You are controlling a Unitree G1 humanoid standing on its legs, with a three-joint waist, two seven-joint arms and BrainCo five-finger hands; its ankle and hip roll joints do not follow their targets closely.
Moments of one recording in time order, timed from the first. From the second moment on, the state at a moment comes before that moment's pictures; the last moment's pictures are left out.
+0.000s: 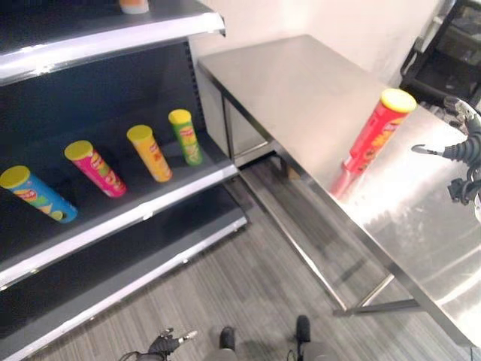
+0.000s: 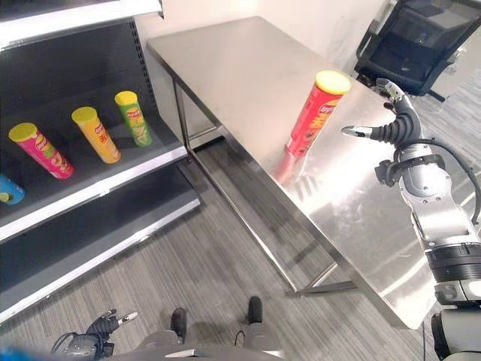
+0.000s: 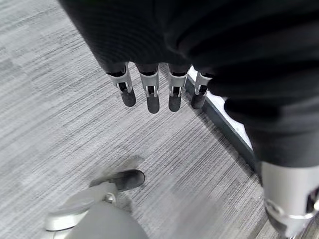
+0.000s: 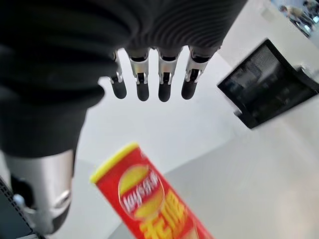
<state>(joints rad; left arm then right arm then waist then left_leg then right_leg) 0.11 0.37 -0.09 1.03 -0.14 -0.02 0.02 -0.41 -0.96 0.04 0.21 0.19 -0.06 -0.13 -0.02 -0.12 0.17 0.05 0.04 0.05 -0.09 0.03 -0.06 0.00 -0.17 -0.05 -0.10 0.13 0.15</state>
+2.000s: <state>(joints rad) 0.13 0.32 -0.12 1.07 -0.19 -0.01 0.02 -0.86 -1.02 0.50 0.88 0.27 0.02 0.07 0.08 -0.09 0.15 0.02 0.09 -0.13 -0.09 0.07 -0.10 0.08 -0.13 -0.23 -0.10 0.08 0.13</state>
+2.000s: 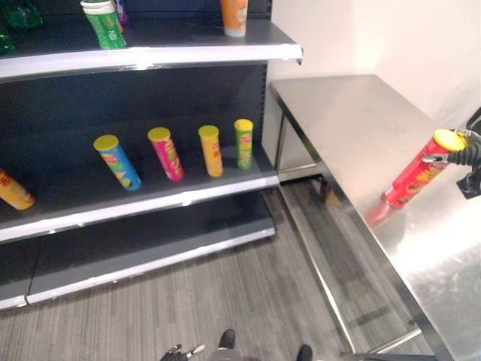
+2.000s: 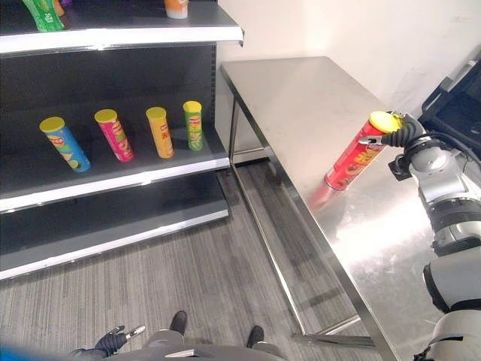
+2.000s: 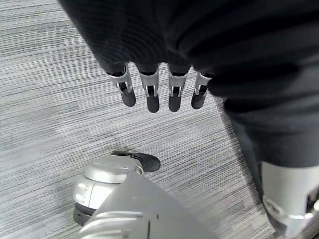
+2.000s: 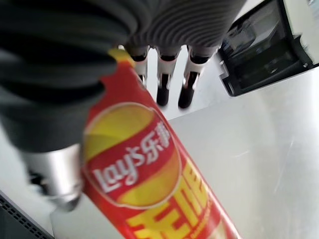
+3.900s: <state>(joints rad) 0.12 0.36 0.00 1.02 -0.14 -0.02 0.06 -0.43 -0.79 0.29 -0.14 -0.04 -0.11 -0.01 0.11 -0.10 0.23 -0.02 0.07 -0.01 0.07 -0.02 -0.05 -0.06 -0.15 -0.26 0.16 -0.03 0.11</state>
